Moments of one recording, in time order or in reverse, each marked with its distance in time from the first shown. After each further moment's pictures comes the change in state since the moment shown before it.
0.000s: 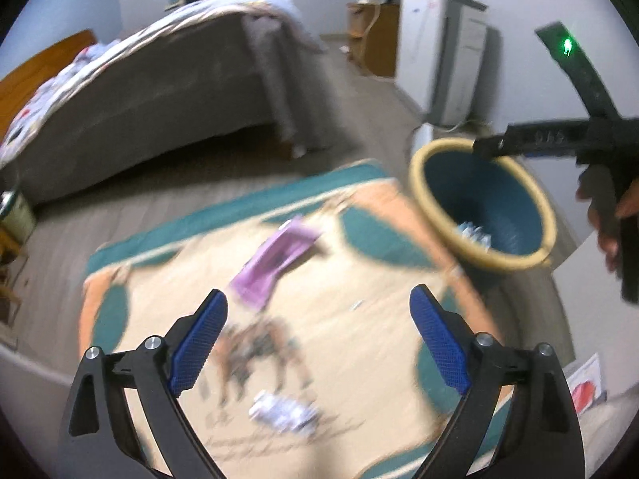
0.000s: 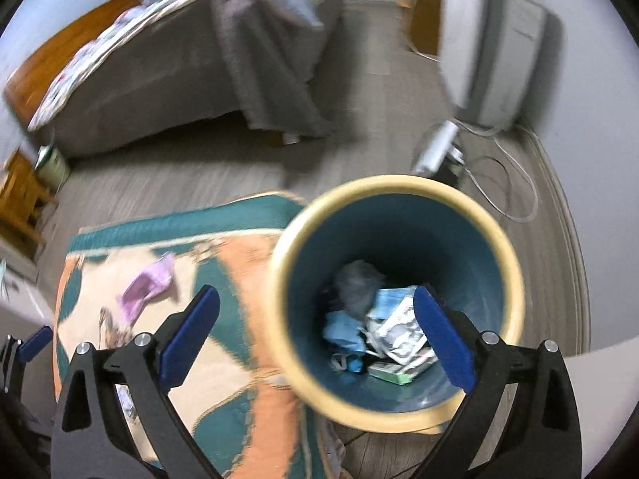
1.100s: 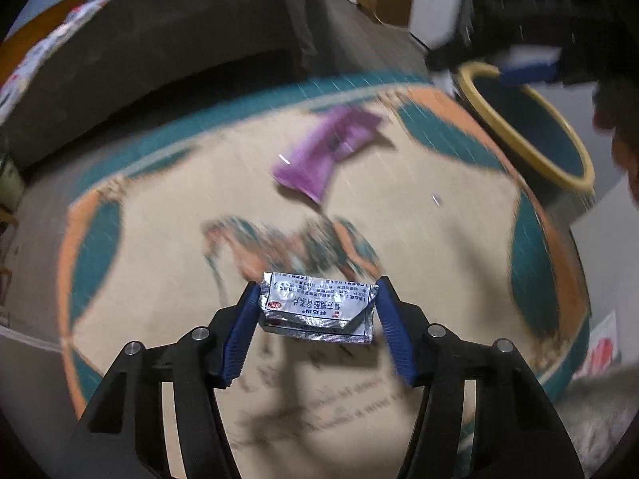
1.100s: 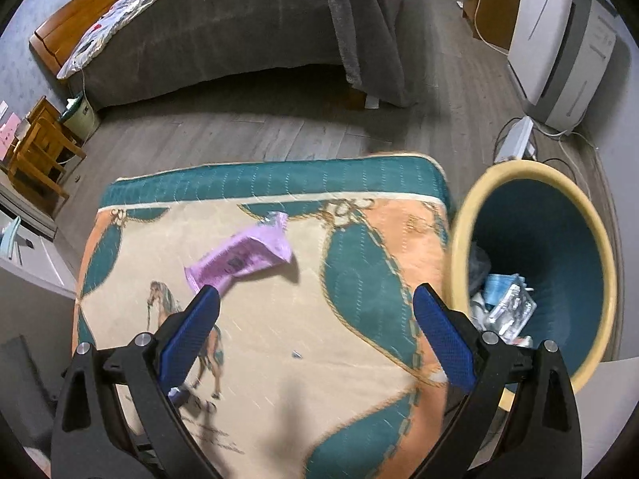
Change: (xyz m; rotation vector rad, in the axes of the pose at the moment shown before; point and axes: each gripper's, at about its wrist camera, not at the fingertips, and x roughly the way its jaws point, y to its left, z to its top) left arm 0.059 0.059 -0.047 -0.008 0.159 -0.023; right arm 0.055 0.119 -0.008 -0.059 0.105 0.087
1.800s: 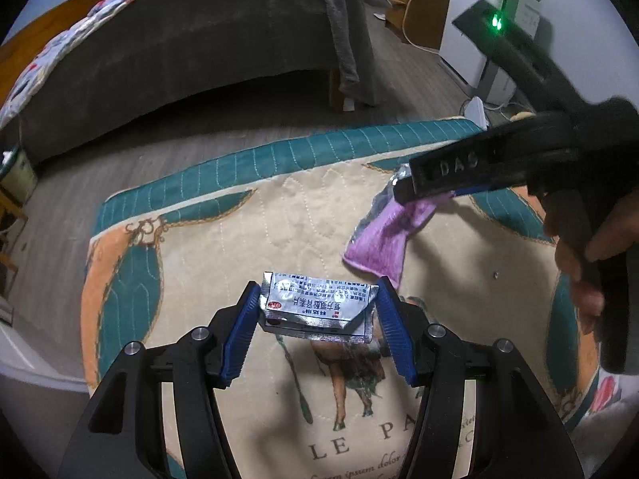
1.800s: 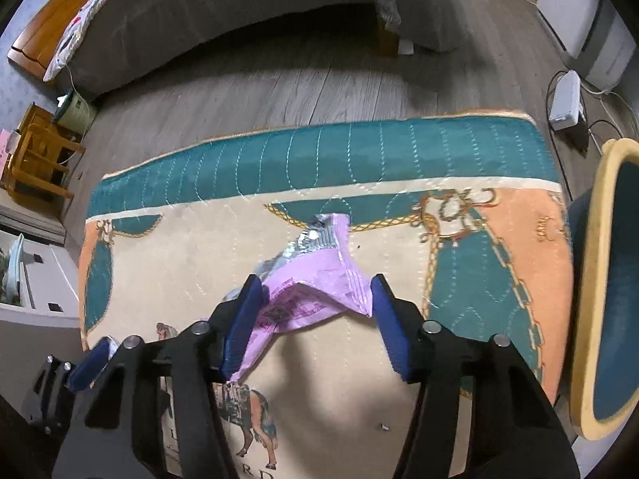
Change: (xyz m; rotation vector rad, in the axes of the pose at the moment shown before) left arm 0.013 0.042 0.040 -0.053 -0.032 0.029; right arm 0.106 0.032 0.025 0.088 0.194 0.085
